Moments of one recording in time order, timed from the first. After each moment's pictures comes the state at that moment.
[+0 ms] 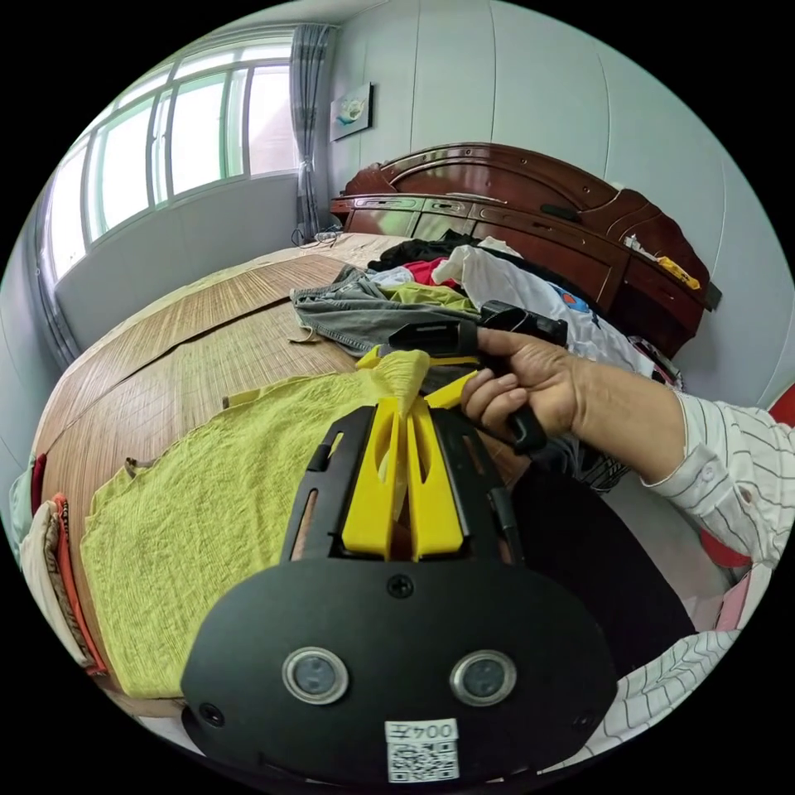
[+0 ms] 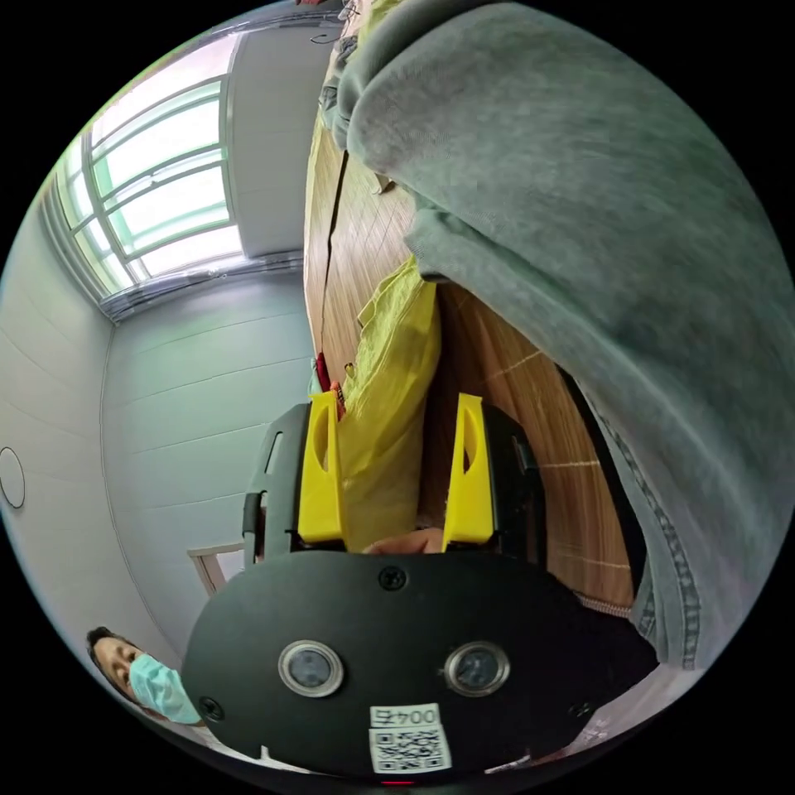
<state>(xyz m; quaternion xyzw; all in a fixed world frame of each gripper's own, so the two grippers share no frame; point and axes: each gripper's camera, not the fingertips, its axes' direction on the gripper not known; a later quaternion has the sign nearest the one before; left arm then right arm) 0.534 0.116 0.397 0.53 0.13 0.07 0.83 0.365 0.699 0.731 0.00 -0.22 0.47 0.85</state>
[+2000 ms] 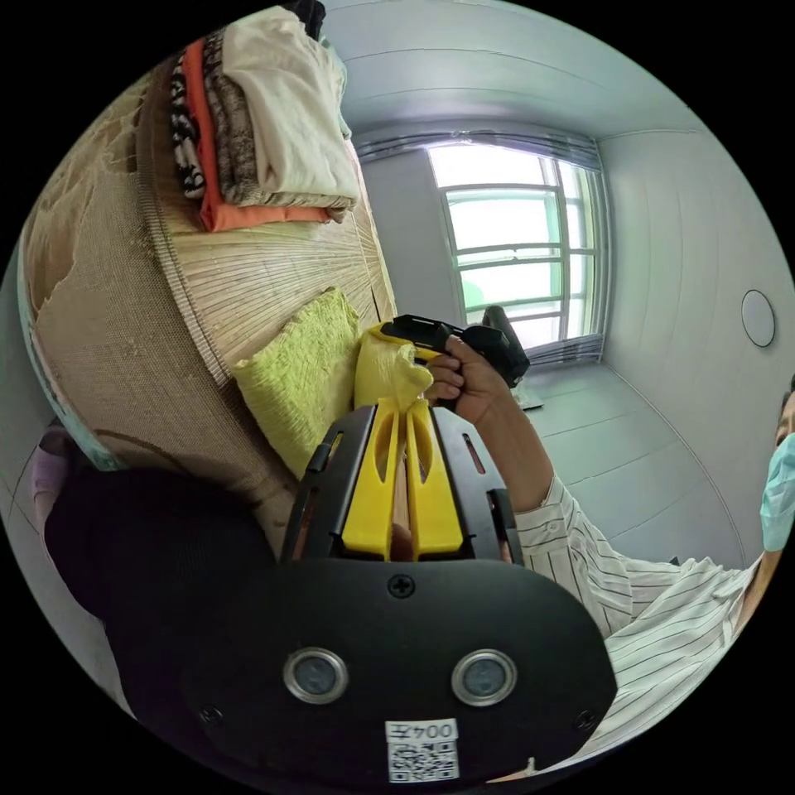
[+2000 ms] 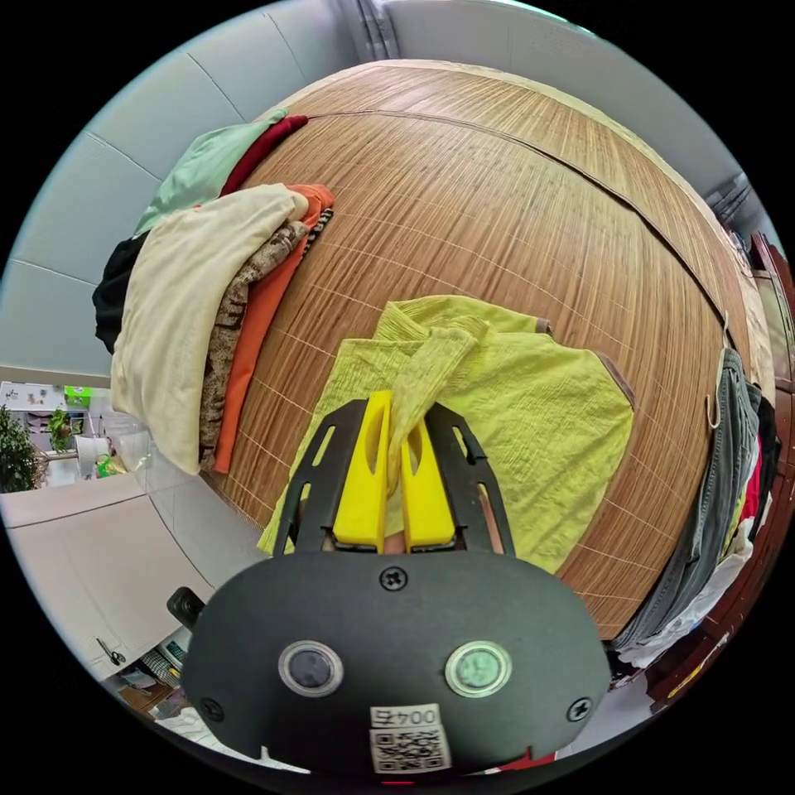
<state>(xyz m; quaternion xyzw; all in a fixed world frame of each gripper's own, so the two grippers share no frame) -0.226 0.520 0.574 0.54 0.57 -0.40 0.48 -0.215 0.210 1.106 -0.26 0.18 0.06 0.95</state>
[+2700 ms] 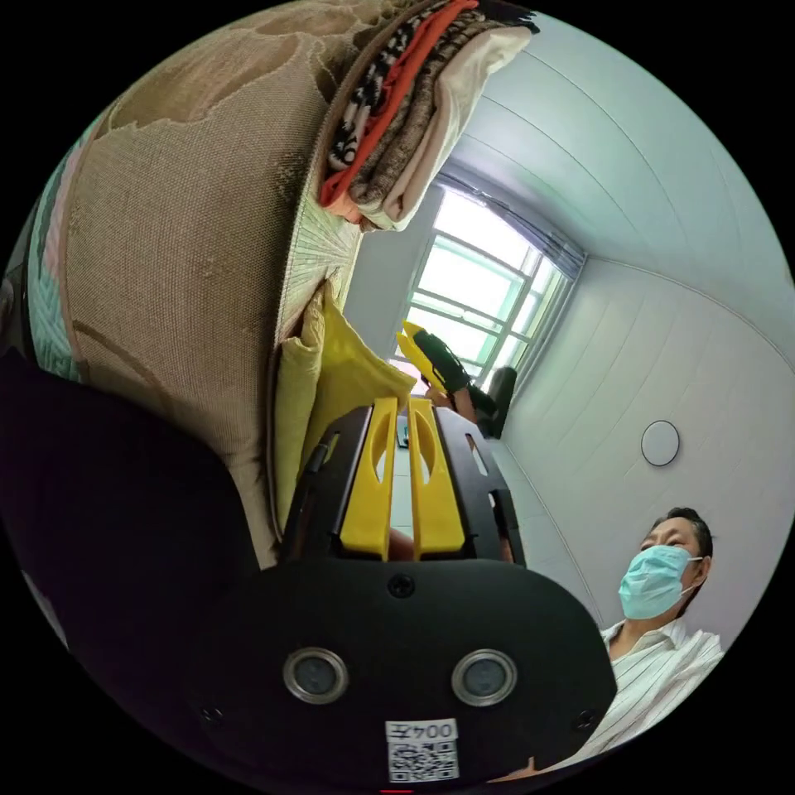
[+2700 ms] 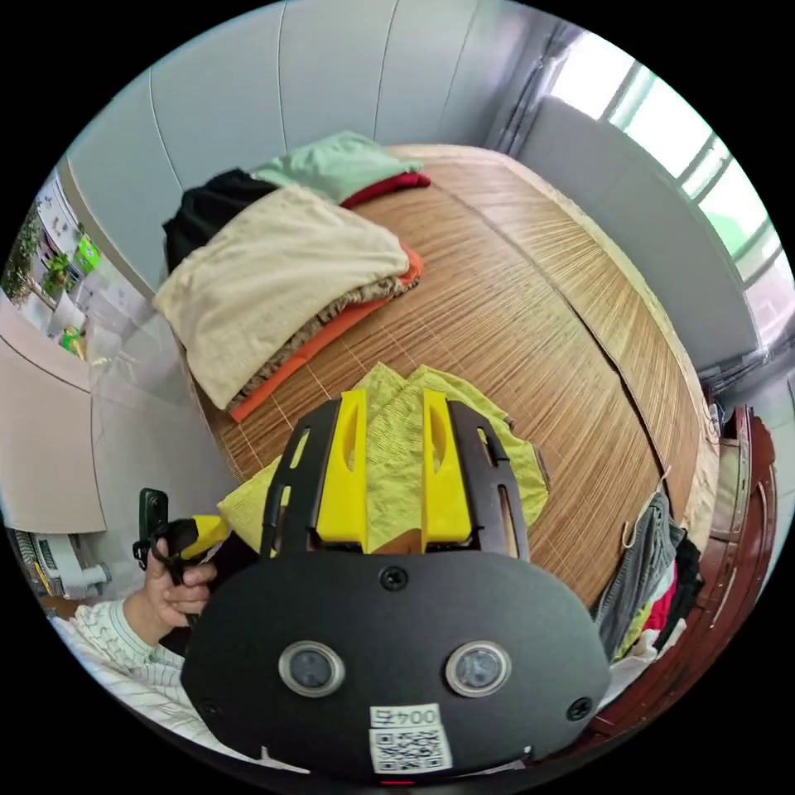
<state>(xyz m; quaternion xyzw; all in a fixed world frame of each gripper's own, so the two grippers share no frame) -0.272 0.592 0.630 0.52 0.73 -0.38 0.25 -0.253 0.217 1.029 -0.18 0.20 -0.18 0.95</state>
